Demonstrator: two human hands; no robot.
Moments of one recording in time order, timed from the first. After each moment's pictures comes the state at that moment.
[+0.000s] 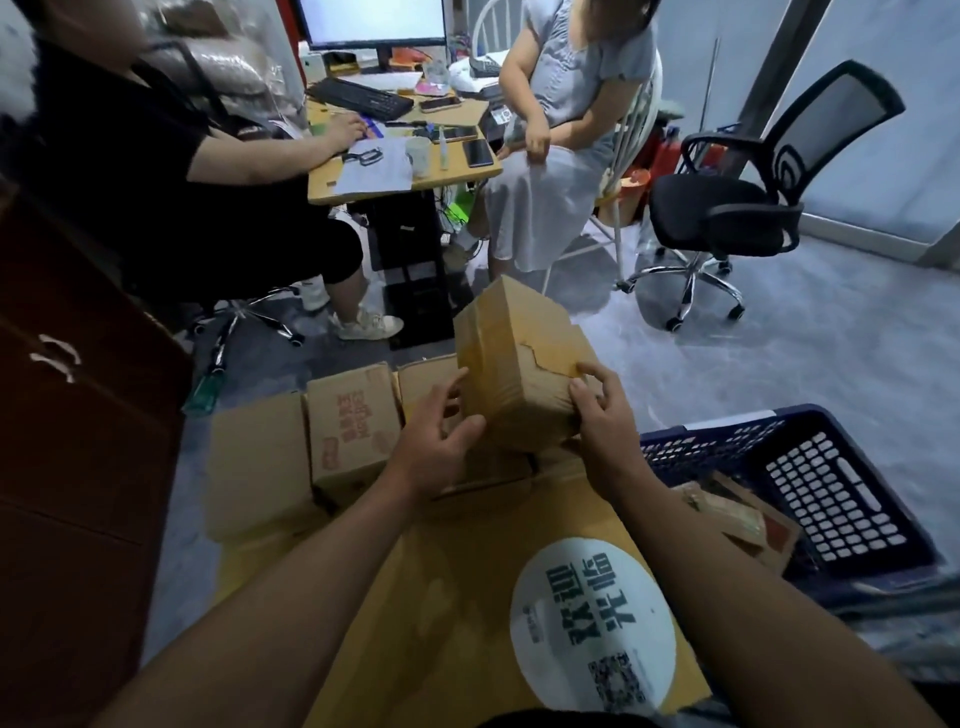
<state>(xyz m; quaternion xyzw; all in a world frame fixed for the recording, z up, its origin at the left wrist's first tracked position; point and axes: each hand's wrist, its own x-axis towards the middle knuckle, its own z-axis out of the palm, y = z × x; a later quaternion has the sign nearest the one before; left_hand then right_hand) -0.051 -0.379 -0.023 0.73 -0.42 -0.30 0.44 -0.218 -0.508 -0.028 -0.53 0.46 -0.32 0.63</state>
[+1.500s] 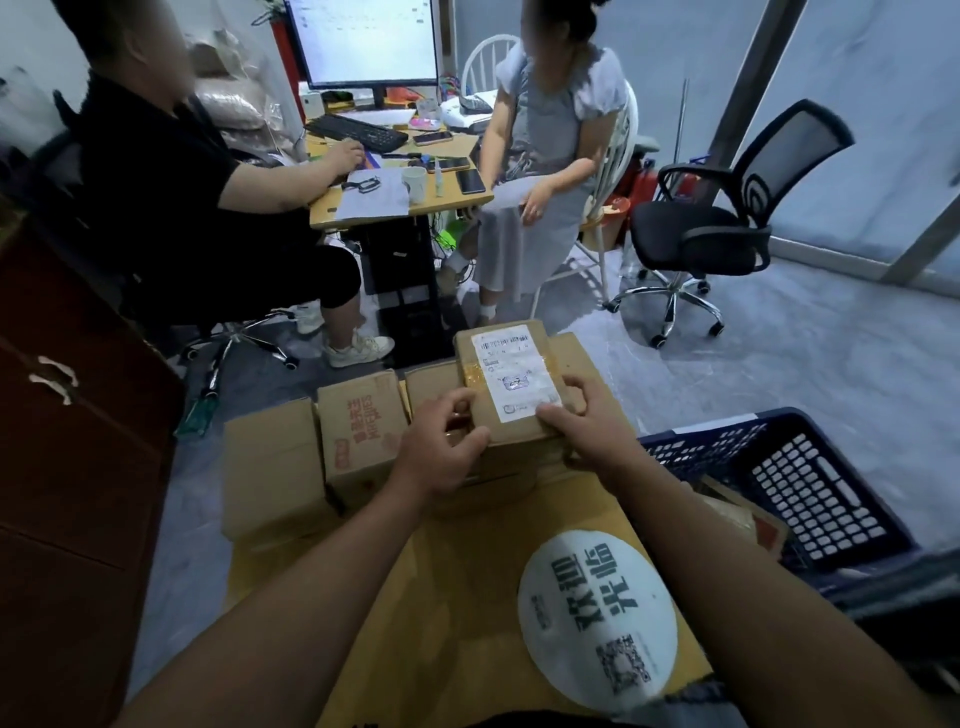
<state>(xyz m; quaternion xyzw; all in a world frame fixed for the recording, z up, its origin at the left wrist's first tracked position) -0.059 -0.354 -0.015 0.75 -0.45 -0.23 0.44 -0.227 -0.481 -0.003 -0.61 0.47 -0.18 0.61</state>
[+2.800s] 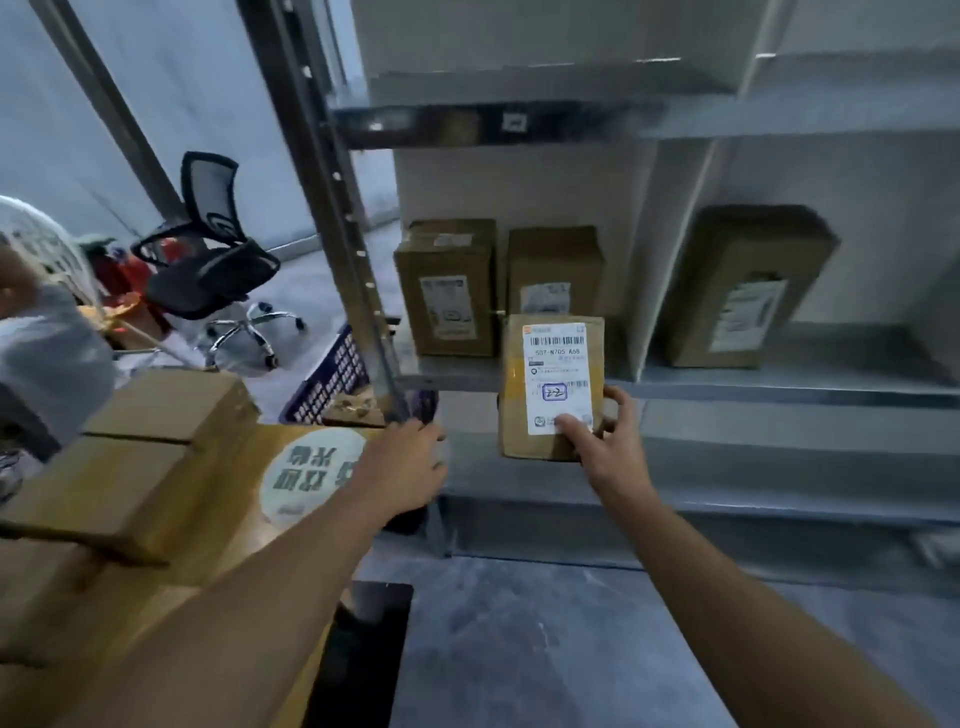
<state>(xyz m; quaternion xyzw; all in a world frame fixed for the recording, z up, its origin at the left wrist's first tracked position) -0.333 -0.170 0.015 0.37 -0.92 -0.09 -0.04 -0.535 -0.016 -0.015 -0.22 0.68 -0.64 0.30</state>
